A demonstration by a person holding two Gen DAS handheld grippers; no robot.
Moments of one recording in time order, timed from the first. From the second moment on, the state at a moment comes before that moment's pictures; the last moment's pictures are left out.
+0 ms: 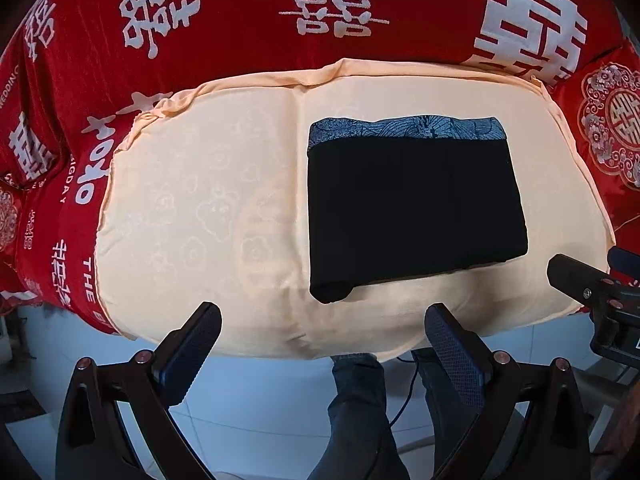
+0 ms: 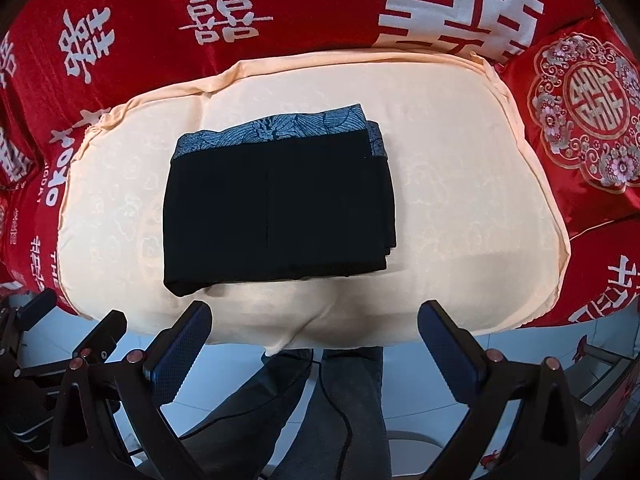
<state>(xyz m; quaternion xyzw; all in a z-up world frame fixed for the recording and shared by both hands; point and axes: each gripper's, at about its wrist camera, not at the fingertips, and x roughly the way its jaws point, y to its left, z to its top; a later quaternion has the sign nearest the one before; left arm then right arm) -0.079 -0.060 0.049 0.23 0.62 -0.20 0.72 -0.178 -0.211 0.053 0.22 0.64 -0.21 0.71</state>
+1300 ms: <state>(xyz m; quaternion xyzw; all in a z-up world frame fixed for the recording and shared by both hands) -0.082 -0.073 0.050 0.24 0.62 -0.20 0.72 -0.173 -0.211 0.052 0.21 0.65 -0.21 0.70</state>
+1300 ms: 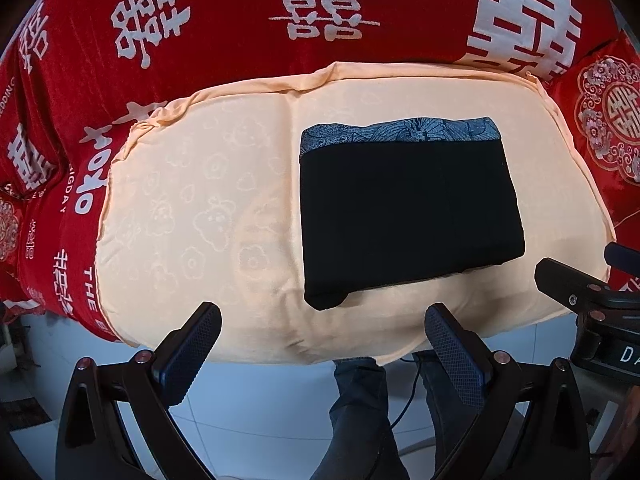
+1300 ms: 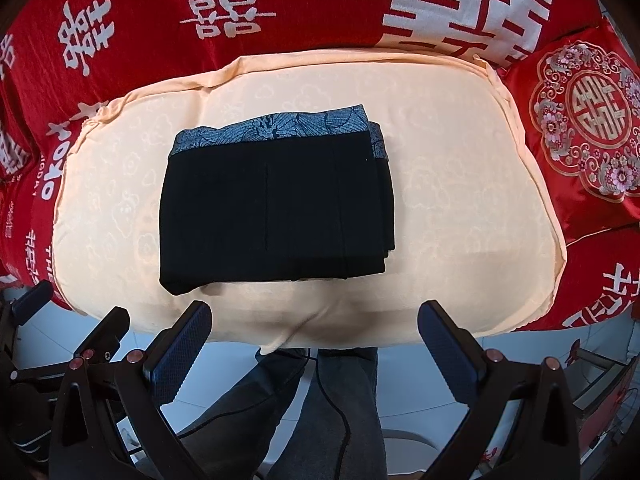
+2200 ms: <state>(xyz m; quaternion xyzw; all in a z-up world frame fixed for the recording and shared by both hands) -0.089 -0.076 0.053 0.25 0.61 -0.21 0.72 -0.174 -0.208 0.050 0.20 0.65 -0.21 0.70</state>
